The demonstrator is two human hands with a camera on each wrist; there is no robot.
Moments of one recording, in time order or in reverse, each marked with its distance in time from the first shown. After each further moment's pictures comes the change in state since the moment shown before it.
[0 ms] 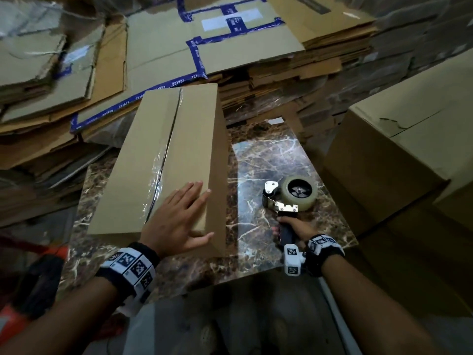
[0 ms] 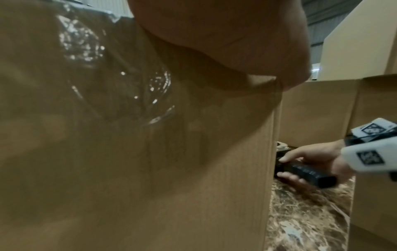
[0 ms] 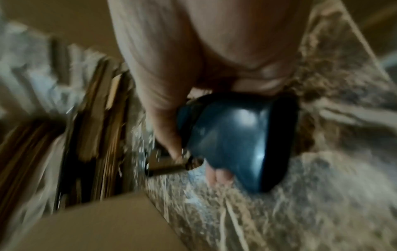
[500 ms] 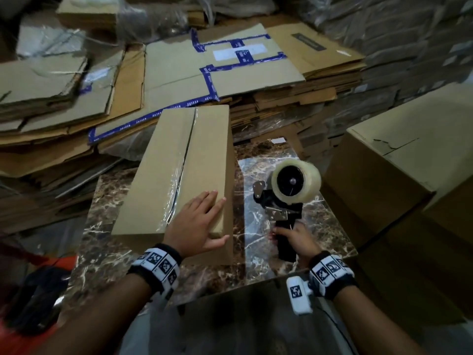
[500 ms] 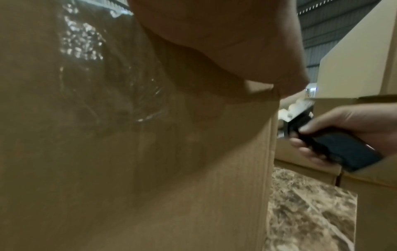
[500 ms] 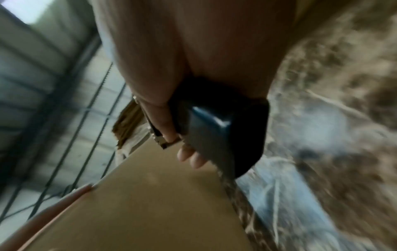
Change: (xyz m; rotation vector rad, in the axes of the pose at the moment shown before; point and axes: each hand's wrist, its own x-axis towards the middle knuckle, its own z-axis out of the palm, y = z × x) left_hand -0.005 0.001 0.000 0.031 0.066 -0.005; right_hand -0.102 0.004 0.059 -0.212 -0.105 -0.477
